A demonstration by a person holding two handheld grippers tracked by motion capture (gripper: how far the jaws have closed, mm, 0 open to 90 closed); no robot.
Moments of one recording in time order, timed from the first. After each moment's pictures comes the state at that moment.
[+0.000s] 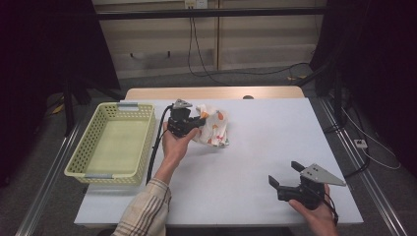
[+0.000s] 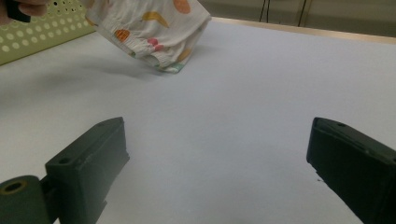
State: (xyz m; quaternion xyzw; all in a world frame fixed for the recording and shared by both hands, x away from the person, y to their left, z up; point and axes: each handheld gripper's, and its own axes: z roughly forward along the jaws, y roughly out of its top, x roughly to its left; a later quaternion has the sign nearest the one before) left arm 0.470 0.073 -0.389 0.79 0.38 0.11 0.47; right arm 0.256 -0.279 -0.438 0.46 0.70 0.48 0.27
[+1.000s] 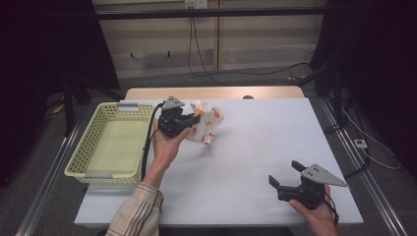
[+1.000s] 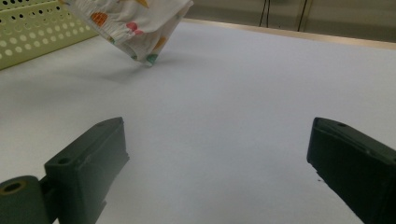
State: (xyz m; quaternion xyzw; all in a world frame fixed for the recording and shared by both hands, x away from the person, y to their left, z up) left arm 0.449 0.093 -0.357 0.79 0.35 0.14 0.49; right arm 0.256 -0.279 -0.437 0.46 0.69 0.48 0.28
